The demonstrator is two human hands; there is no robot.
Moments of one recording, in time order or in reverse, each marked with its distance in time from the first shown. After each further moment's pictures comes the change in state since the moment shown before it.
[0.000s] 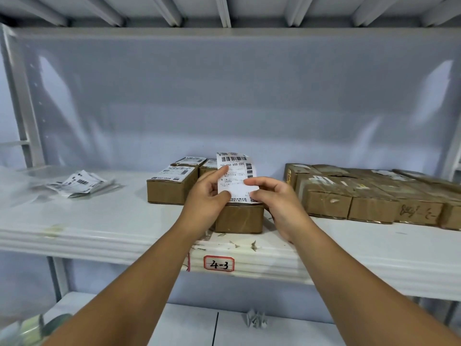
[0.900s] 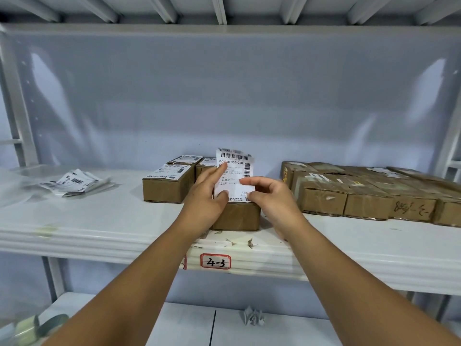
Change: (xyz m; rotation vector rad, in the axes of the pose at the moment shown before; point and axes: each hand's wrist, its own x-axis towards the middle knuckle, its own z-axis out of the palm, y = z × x) left_hand 0.003 -0.010 -0.001 0.282 -0.027 0.074; right_hand -0.004 0.000 0.002 -0.211 0.056 -0.063
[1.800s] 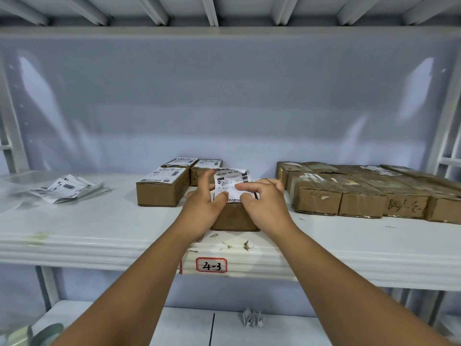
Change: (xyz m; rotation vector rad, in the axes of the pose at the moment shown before) left_hand 0.003 0.000 0.006 0.068 -0.070 -0.157; right_hand 0.008 0.016 0.006 -0.532 0.119 -0.148
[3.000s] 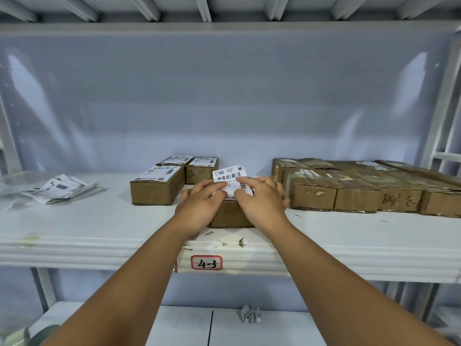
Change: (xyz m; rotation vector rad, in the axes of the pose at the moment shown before) left_hand 0.008 -0.002 0.007 0.200 -0.076 -0.086; right_hand 0.001 -0.002 -0.002 -0.215 0.016 0.136
